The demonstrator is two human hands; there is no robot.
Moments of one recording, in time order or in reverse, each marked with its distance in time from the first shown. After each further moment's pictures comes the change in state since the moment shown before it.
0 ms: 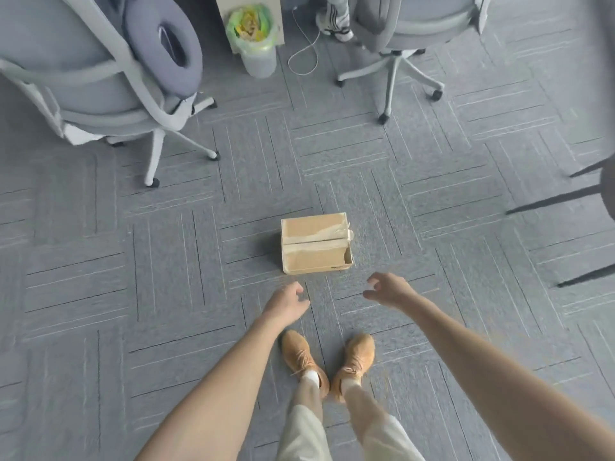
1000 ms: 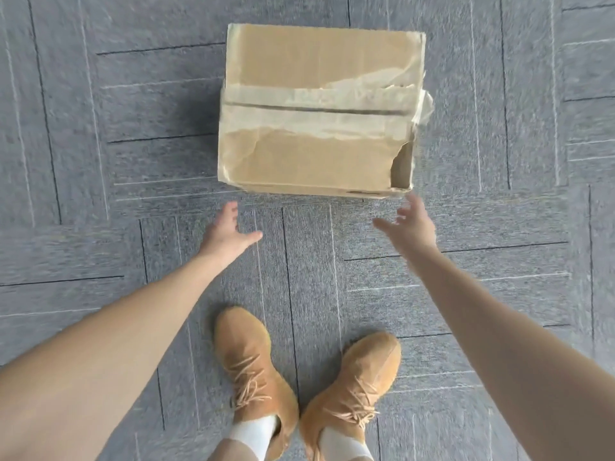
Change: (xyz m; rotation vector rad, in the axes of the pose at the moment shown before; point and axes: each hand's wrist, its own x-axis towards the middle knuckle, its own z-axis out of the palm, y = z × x) left_hand 0.491 -0.237 0.245 -0.328 0.222 -0.209; right_hand 0.528 0.186 0.242 0.416 0.262 0.167
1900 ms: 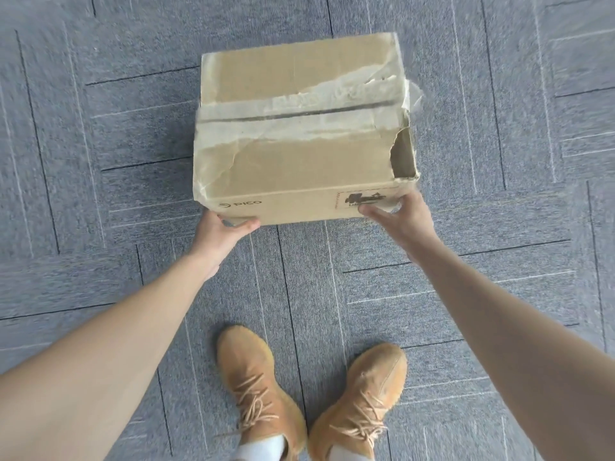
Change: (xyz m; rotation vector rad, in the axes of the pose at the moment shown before) left_hand 0.020 0.029 -0.015 -0.318 0.075 -0.020; right_hand 0.021 -0.022 -0.012 0.037 0.007 -0.221
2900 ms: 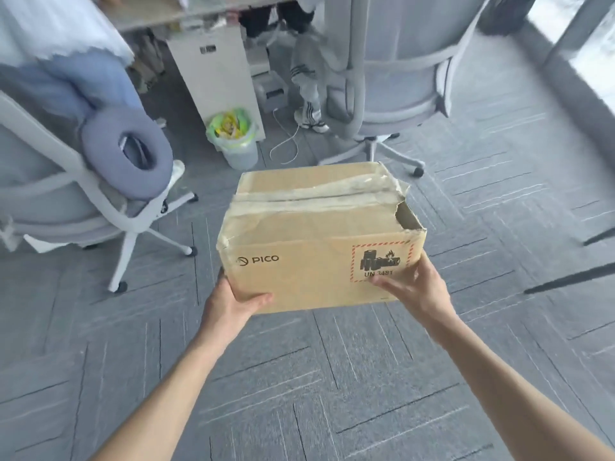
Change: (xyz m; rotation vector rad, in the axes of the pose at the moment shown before) left_hand -0.358 0.469 -0.215 0.049 0.084 0.533; right_hand -0.273 -0.360 -0.407 0.302 0.329 -0.221
